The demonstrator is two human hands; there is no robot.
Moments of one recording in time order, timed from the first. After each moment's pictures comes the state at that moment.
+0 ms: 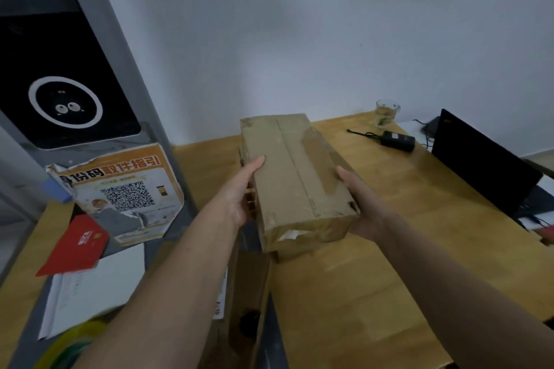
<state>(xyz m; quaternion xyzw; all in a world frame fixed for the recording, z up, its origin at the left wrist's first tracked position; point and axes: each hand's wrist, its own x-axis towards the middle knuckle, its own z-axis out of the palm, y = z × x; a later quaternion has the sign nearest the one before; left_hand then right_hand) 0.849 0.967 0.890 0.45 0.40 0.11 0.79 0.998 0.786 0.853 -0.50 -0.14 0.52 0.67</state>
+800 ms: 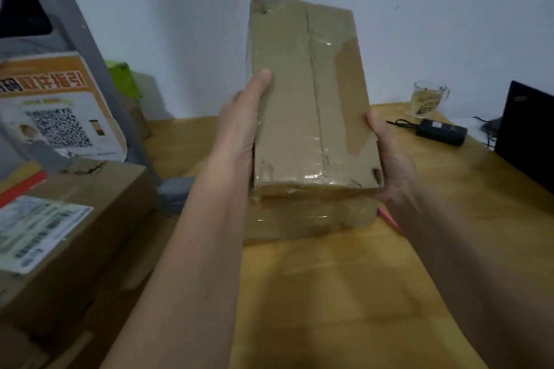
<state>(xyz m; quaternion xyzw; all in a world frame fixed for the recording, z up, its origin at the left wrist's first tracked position) 0.971 0.901 0.810 0.53 0.29 0.42 0.68 1.128 0.775 0.751 -0.35 -0.29 0.51 0.73</state>
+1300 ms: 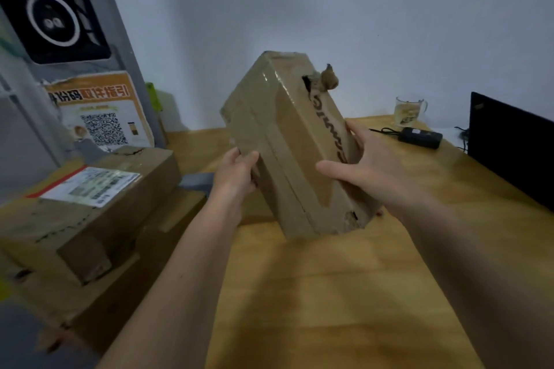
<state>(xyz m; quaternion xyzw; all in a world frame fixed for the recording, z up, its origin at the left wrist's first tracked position) 0.909 0.835 0.750 0.56 0.36 0.41 0.62 1.066 0.677 0.776 -0.68 -0.48 0.16 0.53</state>
